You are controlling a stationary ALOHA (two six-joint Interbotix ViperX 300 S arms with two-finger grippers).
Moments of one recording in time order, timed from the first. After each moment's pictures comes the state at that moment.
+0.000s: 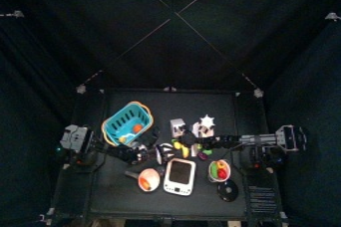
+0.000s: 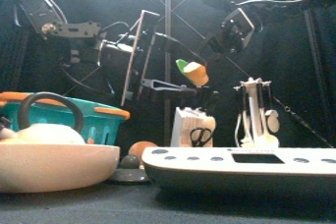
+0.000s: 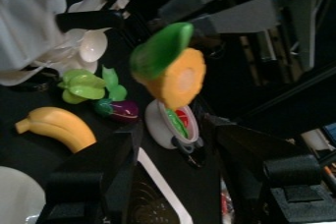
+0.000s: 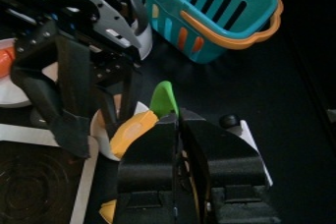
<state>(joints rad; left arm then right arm) -0.14 0.20 0.71 -0.52 -0.89 -0.56 -0.06 -0.27 0.72 -1.11 0.12 0.91</state>
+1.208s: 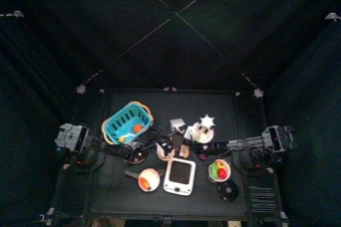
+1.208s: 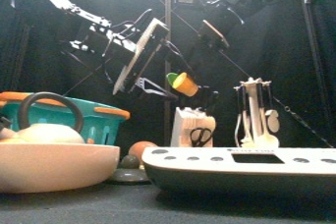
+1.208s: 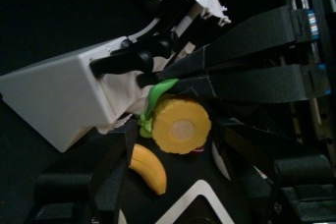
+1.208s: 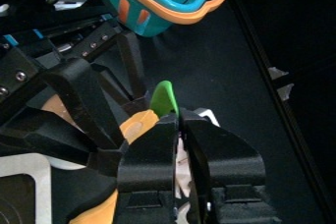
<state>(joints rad) -0.14 0.13 0.65 -1.01 -0.81 0.02 0.06 -0.09 0.52 -1.13 0.60 0.99</state>
